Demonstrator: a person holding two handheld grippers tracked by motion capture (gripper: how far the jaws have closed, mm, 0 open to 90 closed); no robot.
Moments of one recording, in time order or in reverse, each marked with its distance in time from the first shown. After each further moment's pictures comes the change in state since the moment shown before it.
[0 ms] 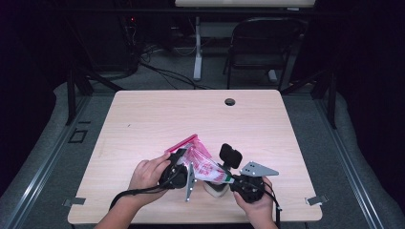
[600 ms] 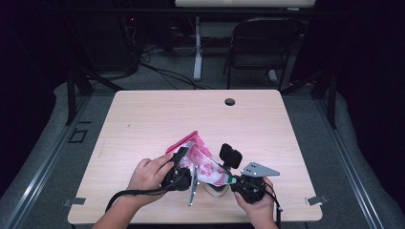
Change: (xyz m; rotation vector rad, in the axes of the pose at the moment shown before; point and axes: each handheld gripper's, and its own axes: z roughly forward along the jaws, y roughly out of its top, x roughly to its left) left arm 0.004 0.012 -0.011 0.013 0.062 0.105; right arm -0.001 -0.002 -0.002 -0.007 0.003 0.014
